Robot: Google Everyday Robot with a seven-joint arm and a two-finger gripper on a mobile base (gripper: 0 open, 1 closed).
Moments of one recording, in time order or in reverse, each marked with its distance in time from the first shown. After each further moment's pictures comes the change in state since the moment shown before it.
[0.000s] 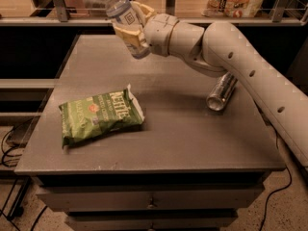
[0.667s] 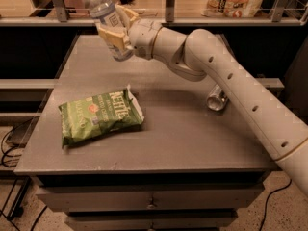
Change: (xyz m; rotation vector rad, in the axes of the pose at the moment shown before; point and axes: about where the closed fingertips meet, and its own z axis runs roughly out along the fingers) arm 0.002 0.018 0.040 -0.046 -0.120 0.100
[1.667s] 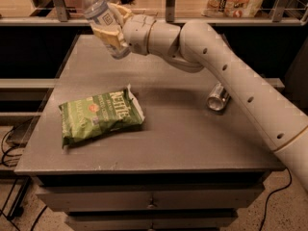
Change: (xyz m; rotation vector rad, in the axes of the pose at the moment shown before) arm 0.000 0.005 0.016 -0.053 0.063 -0.059
